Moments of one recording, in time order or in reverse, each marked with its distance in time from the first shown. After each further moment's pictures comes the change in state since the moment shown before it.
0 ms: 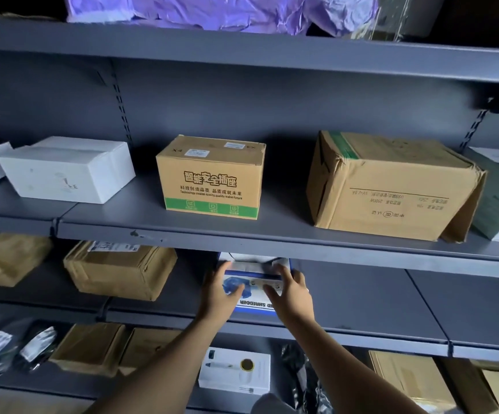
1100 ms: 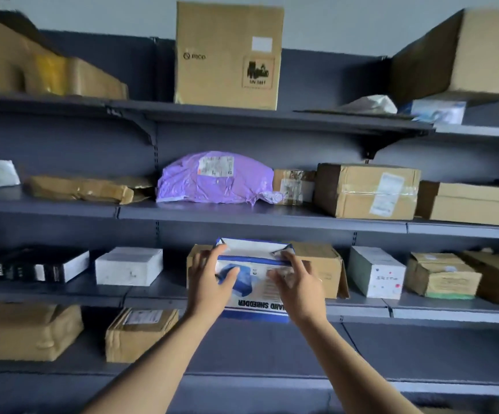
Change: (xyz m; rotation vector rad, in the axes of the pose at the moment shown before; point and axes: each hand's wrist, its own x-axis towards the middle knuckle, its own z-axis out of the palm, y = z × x) left_hand -0.196 0.307 -0.219 -0.020 0.418 0.685; right_hand -0.261 -0.172 -0.282 0.193 0.550 -0.324
